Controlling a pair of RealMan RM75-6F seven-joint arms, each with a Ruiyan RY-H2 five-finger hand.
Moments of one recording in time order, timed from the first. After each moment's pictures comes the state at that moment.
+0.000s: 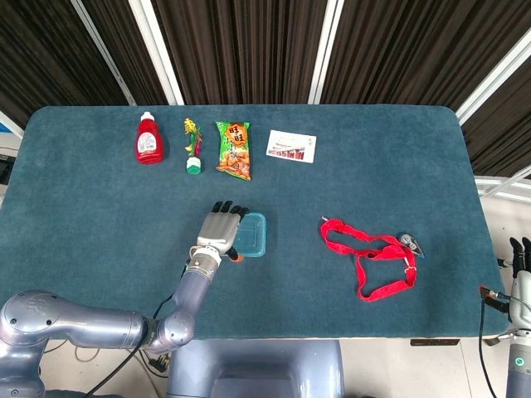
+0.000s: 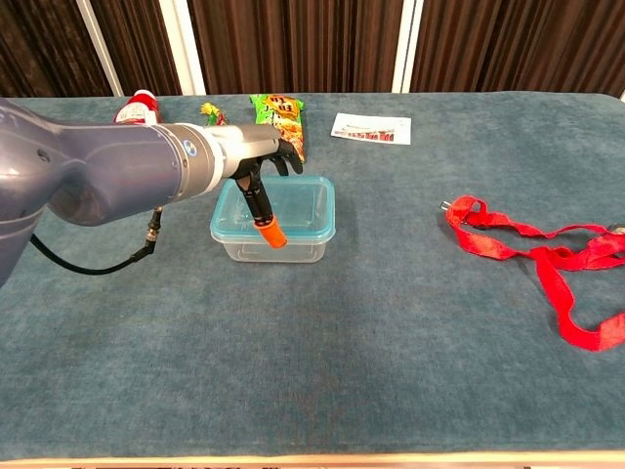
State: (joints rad) left arm -1.14 -1.73 -0.29 -1.59 0.25 1.12 0.78; right arm 0.05 -1.20 0.20 -1.62 -1.12 1.45 -0.15
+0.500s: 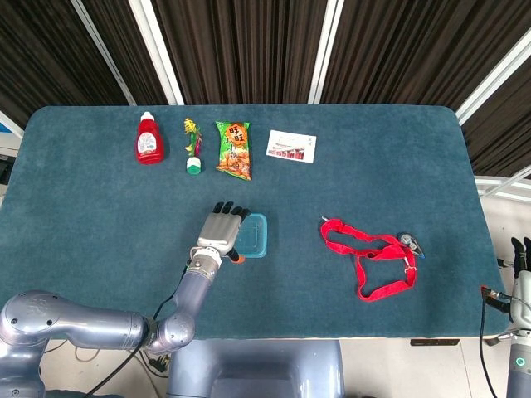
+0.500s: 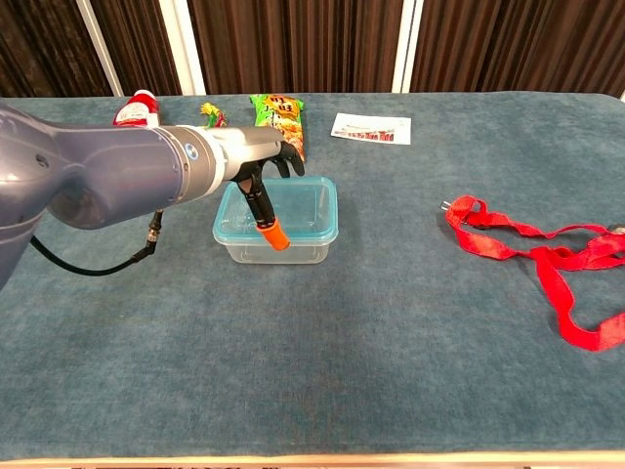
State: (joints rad) left arm -1.14 -1.73 -0.29 -1.59 0.26 1.12 0.80; right arm 0.05 -1.20 0.21 -1.62 -1.12 1.45 -0.15
